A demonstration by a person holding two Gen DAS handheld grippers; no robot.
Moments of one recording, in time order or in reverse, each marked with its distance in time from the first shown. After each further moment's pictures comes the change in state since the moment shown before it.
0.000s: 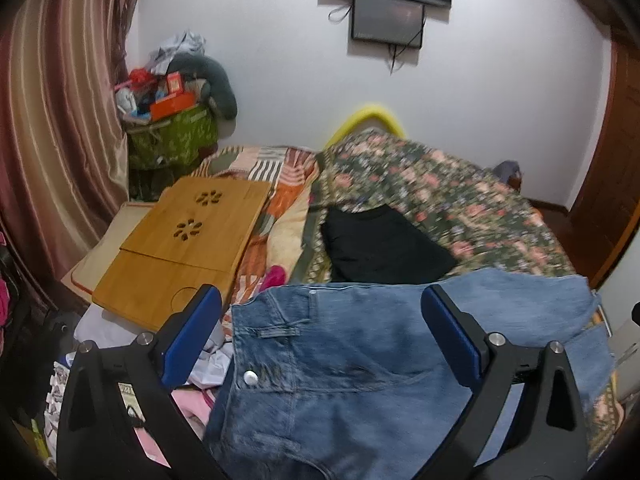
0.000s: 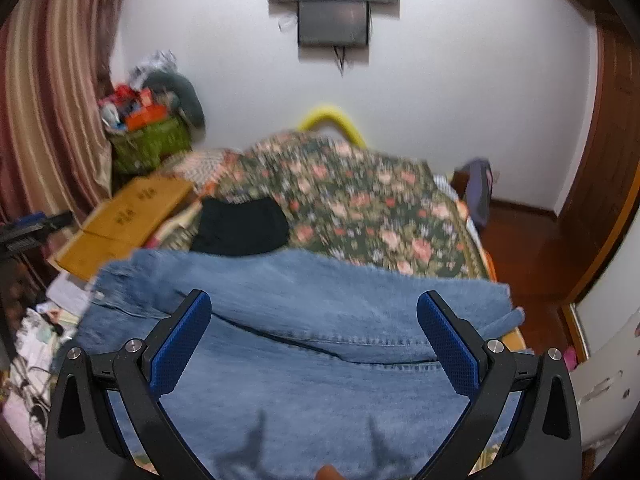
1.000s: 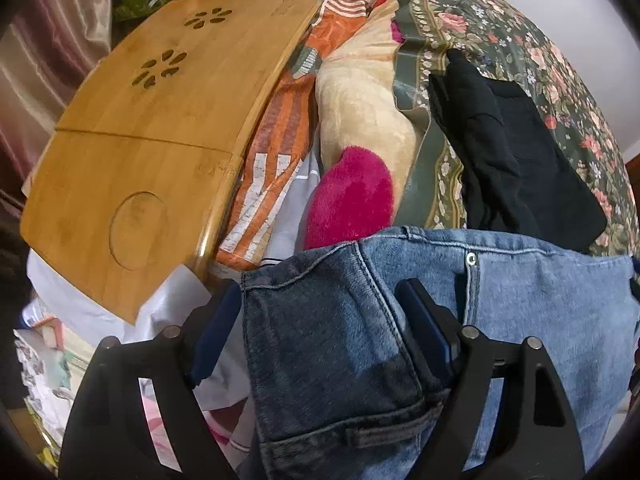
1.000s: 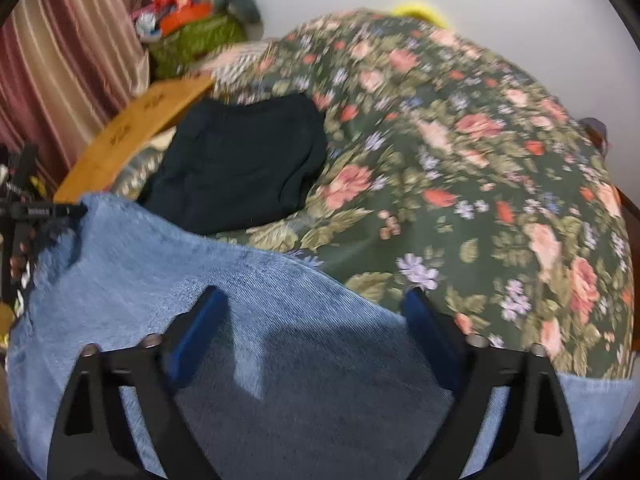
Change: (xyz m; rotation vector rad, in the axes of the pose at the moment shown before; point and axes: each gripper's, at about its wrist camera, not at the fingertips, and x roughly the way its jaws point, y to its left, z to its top) left arm 0.255 0.101 -0.040 -0.160 0.585 0.008; right arm 0.262 -0.006 0.034 -0.165 0.345 0.314
